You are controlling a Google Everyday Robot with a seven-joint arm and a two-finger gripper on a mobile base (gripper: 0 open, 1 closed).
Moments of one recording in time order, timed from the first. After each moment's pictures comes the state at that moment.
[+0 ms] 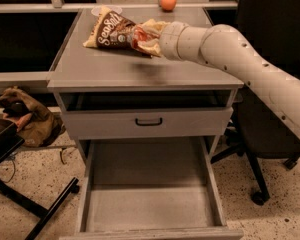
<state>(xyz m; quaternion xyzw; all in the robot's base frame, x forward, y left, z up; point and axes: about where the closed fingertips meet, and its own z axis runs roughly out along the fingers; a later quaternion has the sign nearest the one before) 0.743 -0.007 0.936 -0.55 0.54 -0.03 0.63</state>
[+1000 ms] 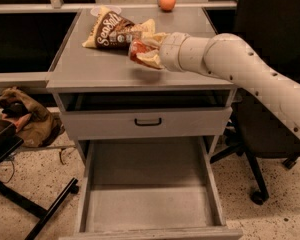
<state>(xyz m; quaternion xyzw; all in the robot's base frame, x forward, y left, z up) 0.707 -0.002 0.917 -0.55 0.56 0.01 0.62</state>
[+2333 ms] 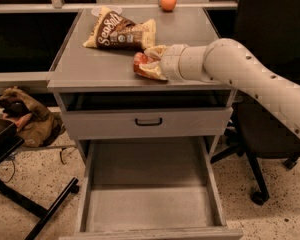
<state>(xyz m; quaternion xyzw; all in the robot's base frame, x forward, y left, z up) 0.691 -0.007 0.875 -0.56 0.61 0.04 0.56</state>
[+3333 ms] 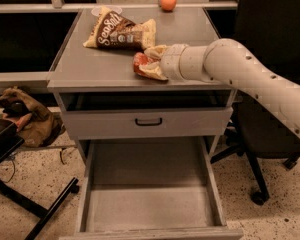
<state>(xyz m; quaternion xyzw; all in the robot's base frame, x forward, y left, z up) 0.691 -0.007 0.875 -0.56 0.61 0.04 0.56</state>
